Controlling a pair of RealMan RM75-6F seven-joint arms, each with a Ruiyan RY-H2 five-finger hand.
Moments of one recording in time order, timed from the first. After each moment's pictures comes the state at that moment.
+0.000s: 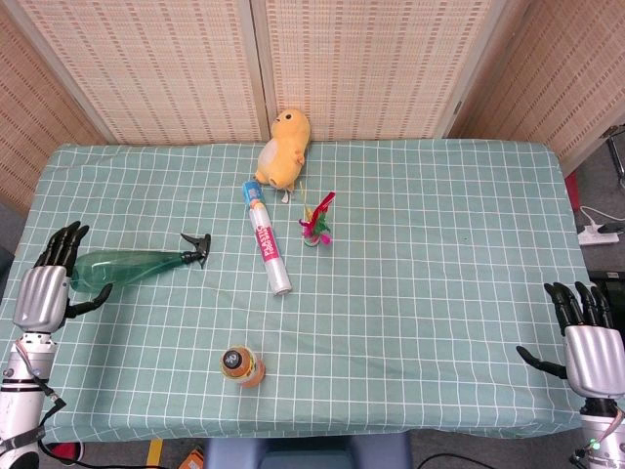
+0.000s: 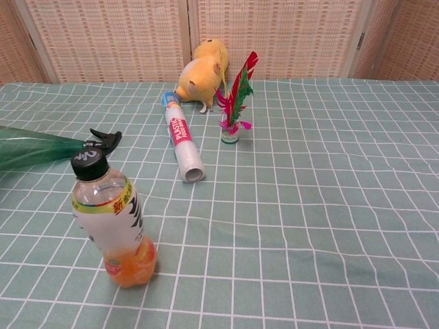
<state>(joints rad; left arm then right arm) -0.32 -1.21 -0.21 -1.53 1.34 1.36 -0.05 0.03 -1.19 0.06 -1.60 -1.46 1.57 -0.20</state>
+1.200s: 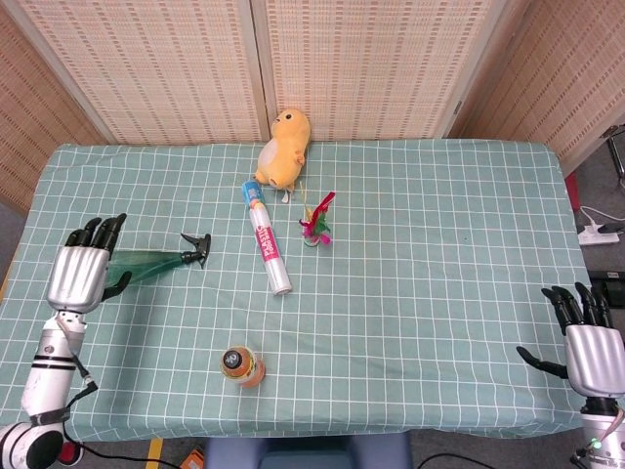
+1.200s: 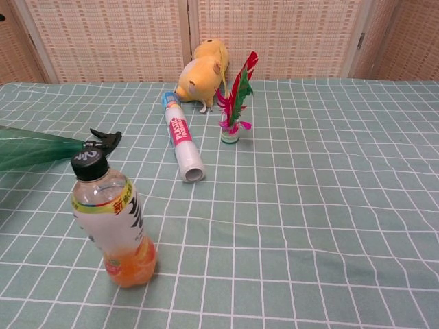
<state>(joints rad) -0.46 -1.20 -0.25 -1.69 1.19 1.28 0.59 0.02 -1.17 0.07 -1.62 -1.45 1.53 -0.18</state>
